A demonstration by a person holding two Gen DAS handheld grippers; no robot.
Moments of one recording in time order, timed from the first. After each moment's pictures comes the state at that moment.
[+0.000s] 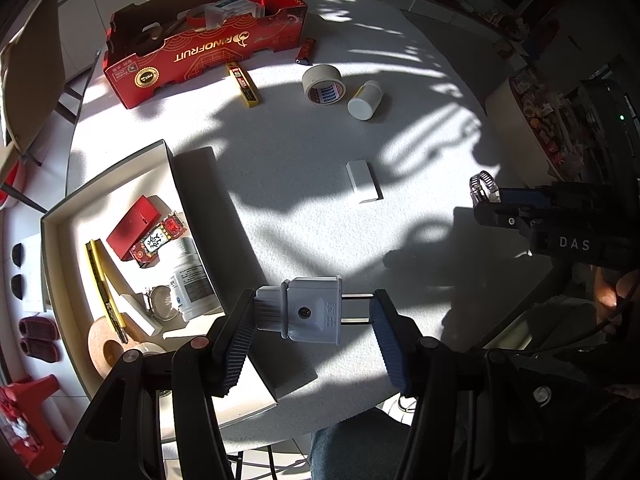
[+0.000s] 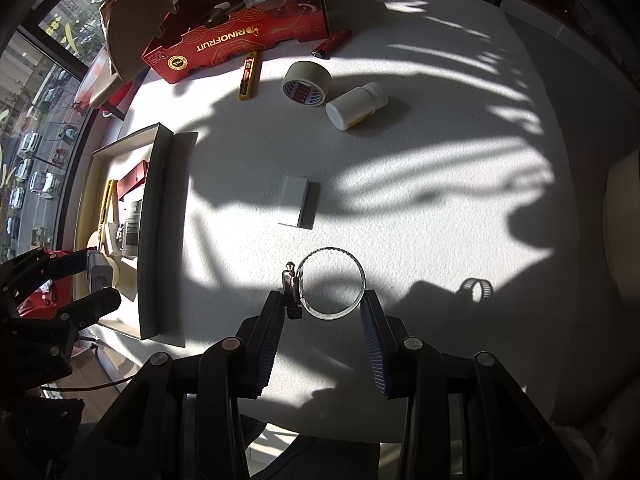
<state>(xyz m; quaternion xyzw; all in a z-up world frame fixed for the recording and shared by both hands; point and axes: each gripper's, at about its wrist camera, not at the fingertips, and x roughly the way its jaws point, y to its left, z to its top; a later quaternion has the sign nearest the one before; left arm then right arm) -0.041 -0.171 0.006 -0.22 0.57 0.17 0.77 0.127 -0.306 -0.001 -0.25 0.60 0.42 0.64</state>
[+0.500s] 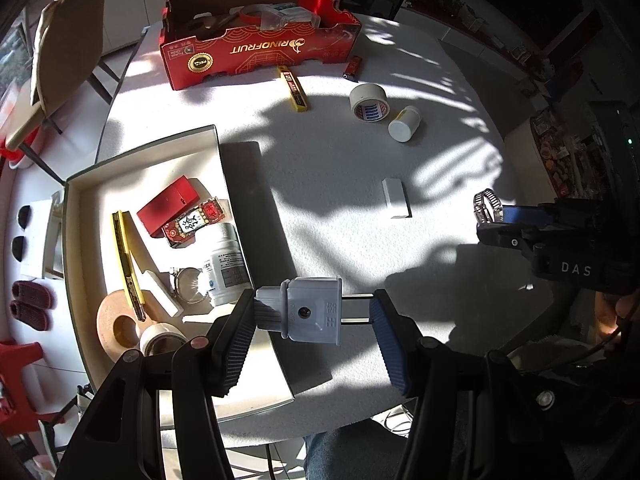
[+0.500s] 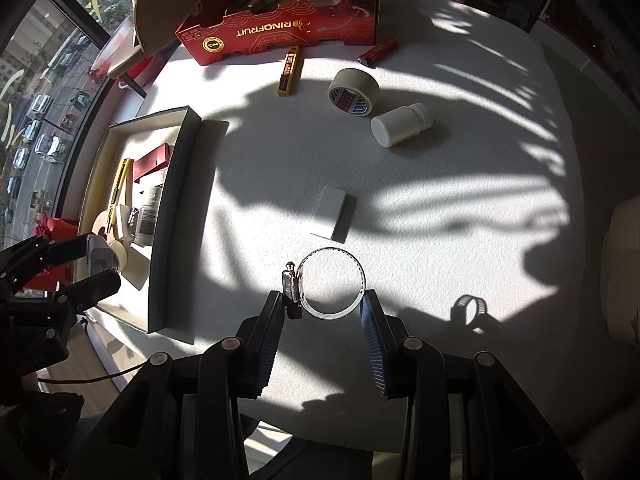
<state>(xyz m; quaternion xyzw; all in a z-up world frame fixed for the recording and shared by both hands) -0.078 -0.147 0.008 -0.27 0.53 0.23 0.77 0.098 -0.265 0.007 -0.31 0.57 0.45 0.62</state>
